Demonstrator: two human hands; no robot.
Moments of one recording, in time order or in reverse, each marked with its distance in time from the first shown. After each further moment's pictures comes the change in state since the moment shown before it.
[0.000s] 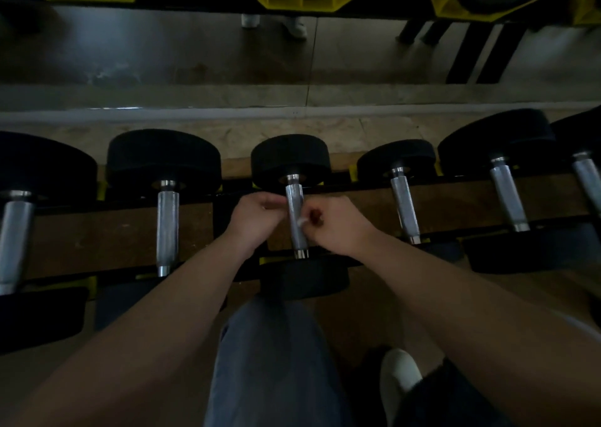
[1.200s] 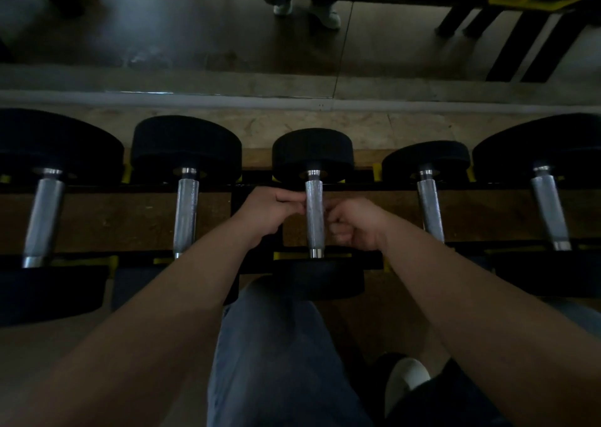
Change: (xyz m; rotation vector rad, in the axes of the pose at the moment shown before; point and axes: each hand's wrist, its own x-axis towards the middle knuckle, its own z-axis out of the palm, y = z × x) left_hand -0.003 0.009 -0.015 0.003 -0.119 -0.090; right_hand 0.035 0.018 0.010 0.974 -0.314 0.602
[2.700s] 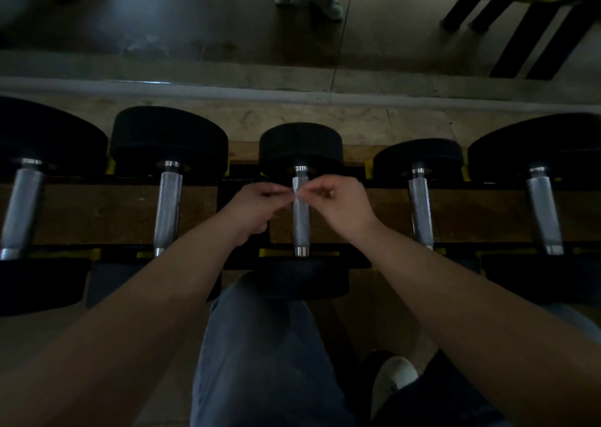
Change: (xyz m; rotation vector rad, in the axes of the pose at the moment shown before) left_hand 0.008 -0.001 0.008 -0.066 0.033 -0.119; right_hand -0.013 -0.003 0.004 -0.628 0.286 -0.727
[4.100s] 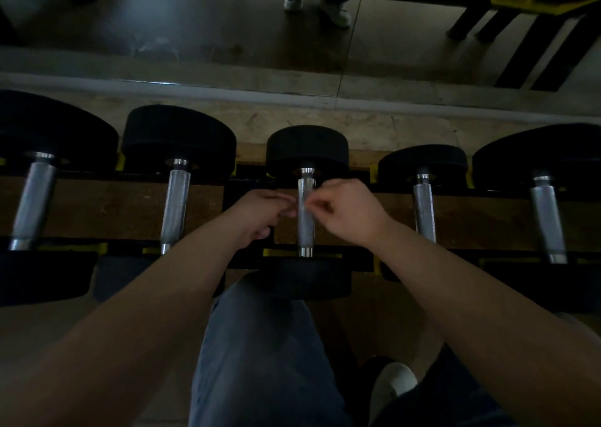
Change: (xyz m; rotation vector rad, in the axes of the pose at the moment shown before) left_hand -0.002 -0.002 0.001 -0.051 -0.008 -0.125; right_hand 0.002 0.002 -0.016 -0.555 -0.147 -0.424
